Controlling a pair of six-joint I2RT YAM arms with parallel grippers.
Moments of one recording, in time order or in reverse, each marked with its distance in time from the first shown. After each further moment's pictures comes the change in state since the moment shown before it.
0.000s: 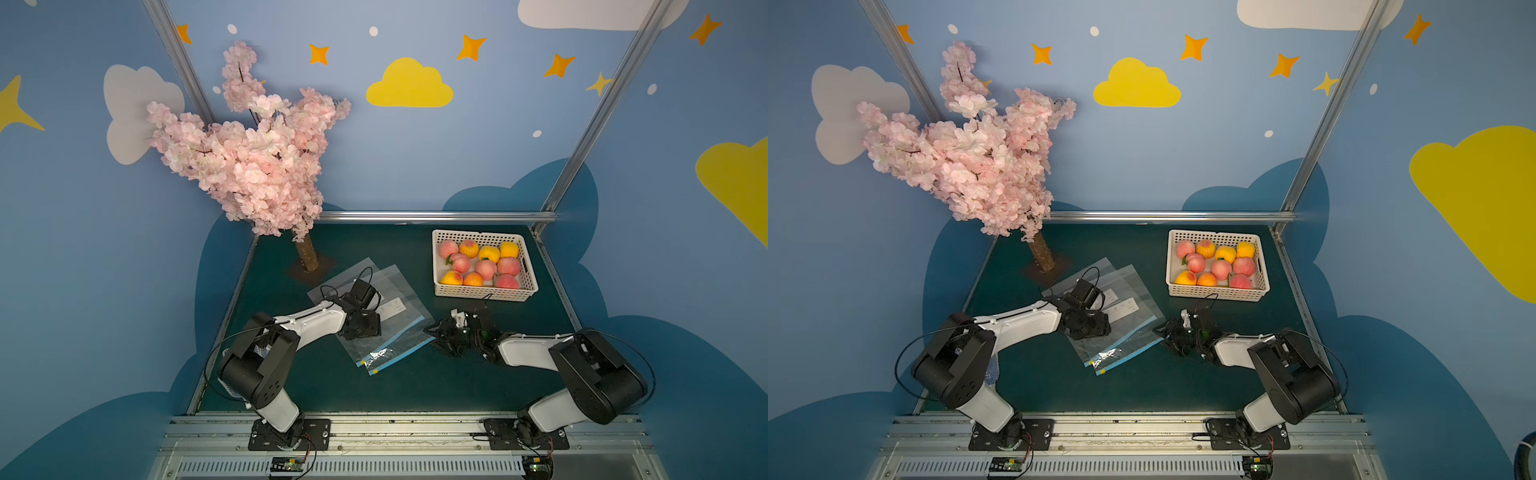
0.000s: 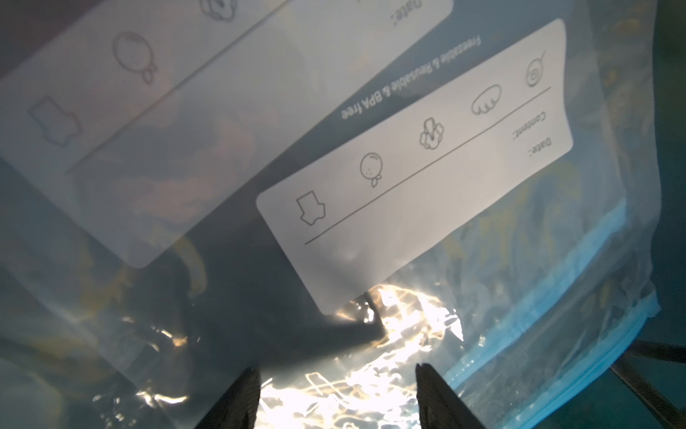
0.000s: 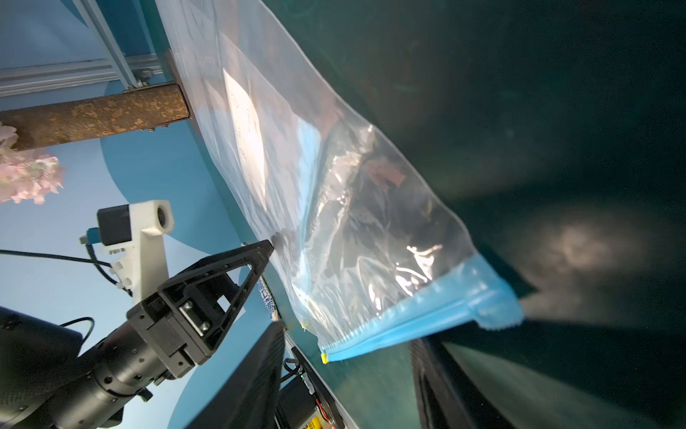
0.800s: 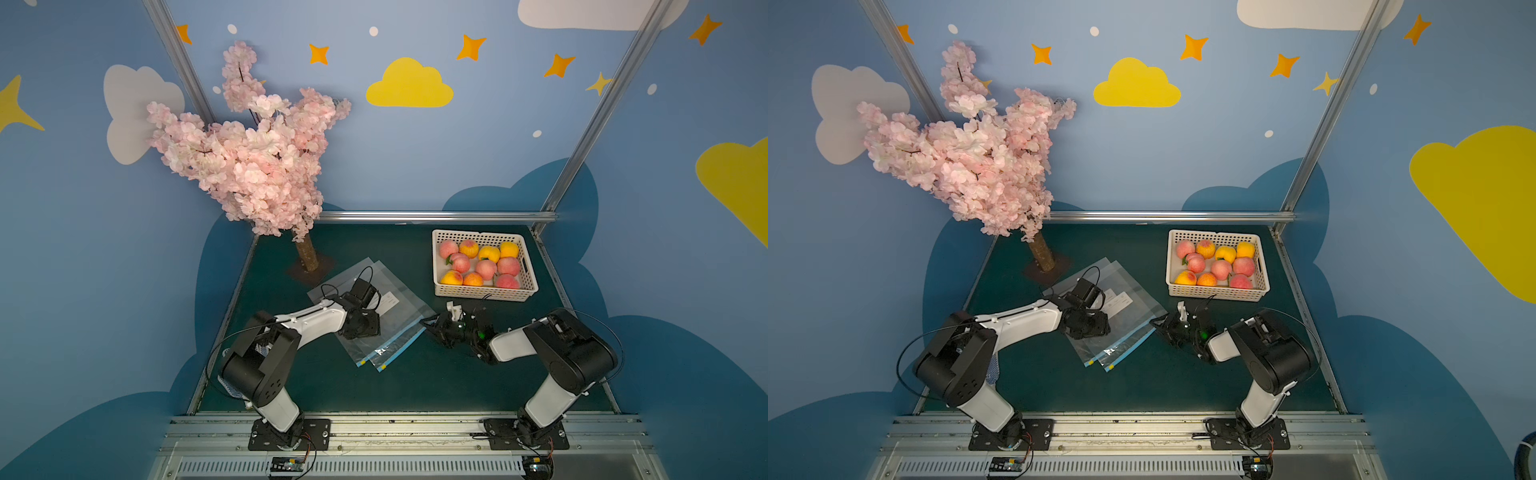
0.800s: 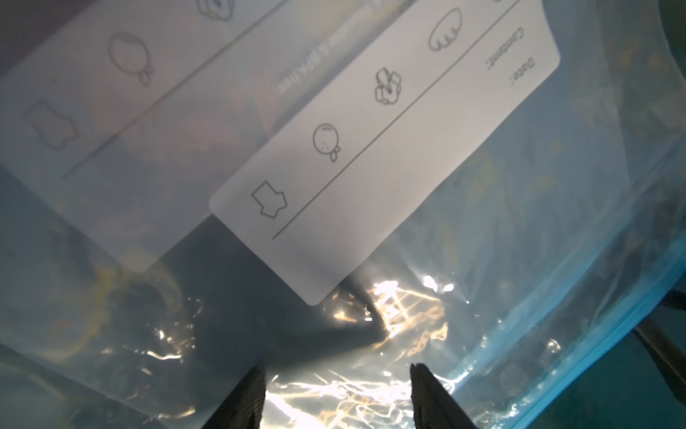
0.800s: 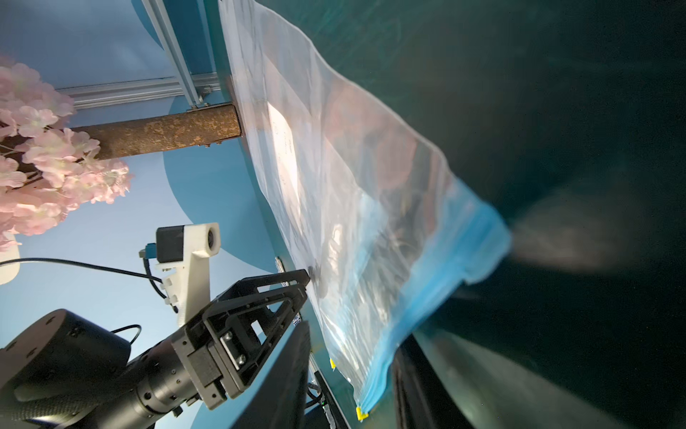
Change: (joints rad) left arm 0.001 0.007 0.007 -0.011 0.005 0.008; right arm -0.005 0.180 0.011 0.351 -0.014 0.060
